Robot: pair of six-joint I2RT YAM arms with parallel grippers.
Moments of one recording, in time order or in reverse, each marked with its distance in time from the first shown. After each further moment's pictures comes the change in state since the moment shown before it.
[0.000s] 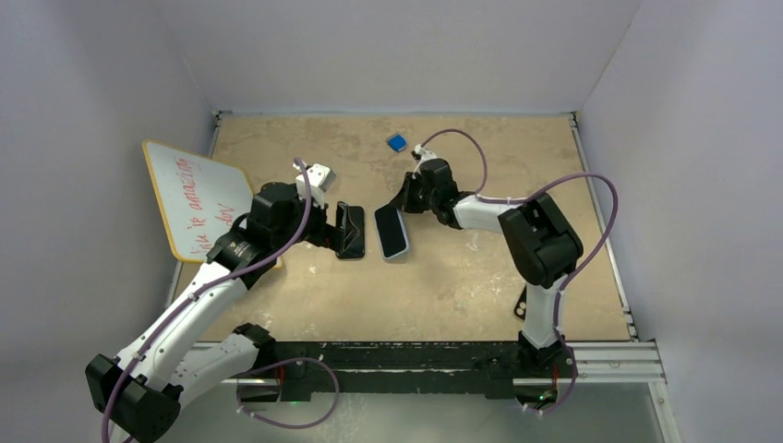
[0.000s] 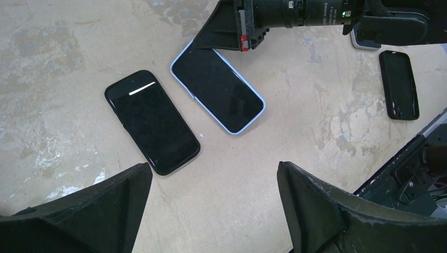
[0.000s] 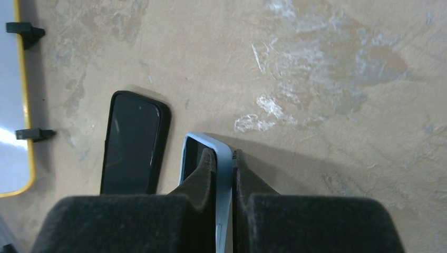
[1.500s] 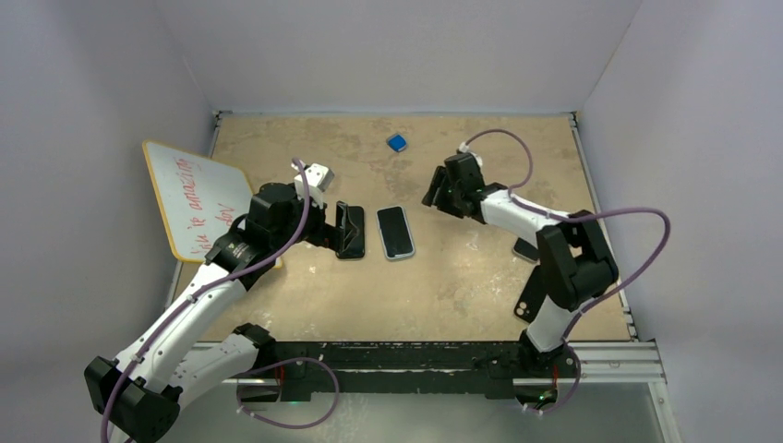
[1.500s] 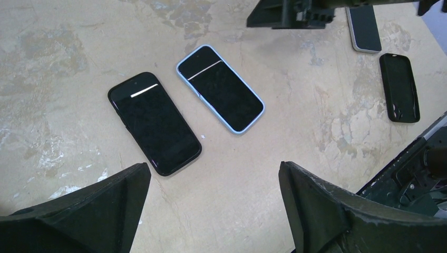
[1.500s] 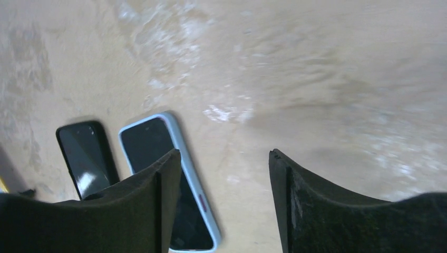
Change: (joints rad) left arm 0.000 -0.011 0.000 0.000 -0.010 0.000; right arm -0.062 -0.200 -0.006 -0.401 0.259 0.169
